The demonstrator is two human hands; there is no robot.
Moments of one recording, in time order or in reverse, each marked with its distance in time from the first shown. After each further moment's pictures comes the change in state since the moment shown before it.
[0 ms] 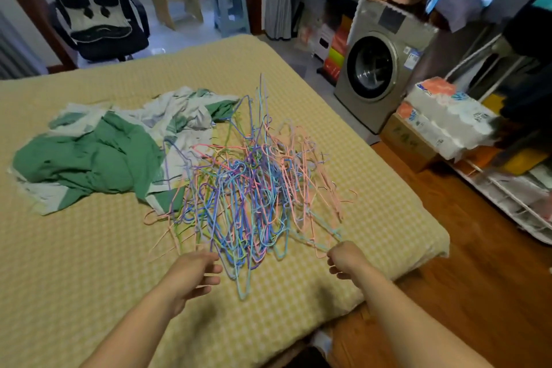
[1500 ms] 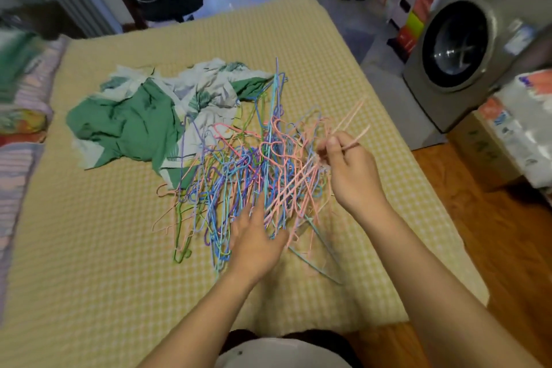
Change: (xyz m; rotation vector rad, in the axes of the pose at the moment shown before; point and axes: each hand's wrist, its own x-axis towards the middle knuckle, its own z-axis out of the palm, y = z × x) left_hand 0.031 0.111 0.224 0.545 0.358 0.293; right_hand 0.015 -0.177 -0.172 0.174 0.164 -1.039
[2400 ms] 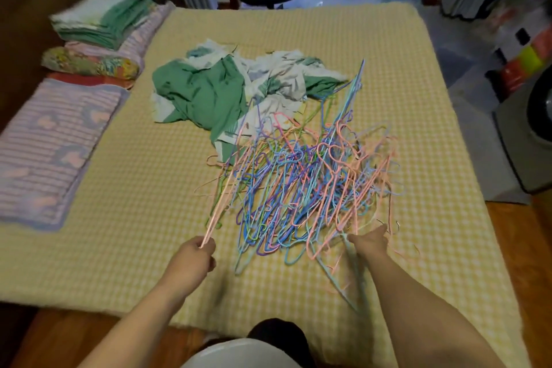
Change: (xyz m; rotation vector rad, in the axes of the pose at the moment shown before) left_hand -0.052 -0.129 -0.065 -0.476 0.209 -0.498; right_hand 0.000 0.228 0.109 -0.257 -0.240 0.834
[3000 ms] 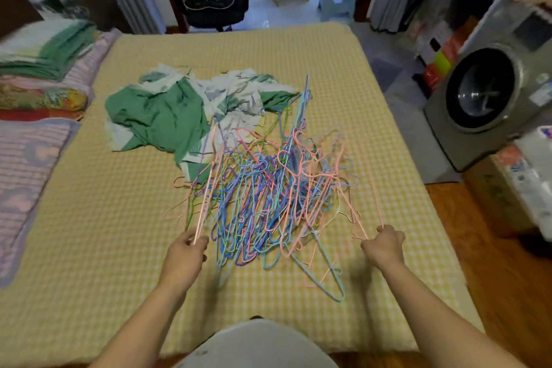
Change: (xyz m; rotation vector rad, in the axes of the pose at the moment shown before) left_hand -0.003 0.029 0.011 -0.189 -0.012 0.154; right_hand -0.079 0.030 -0.105 -0.072 0.218 -0.093
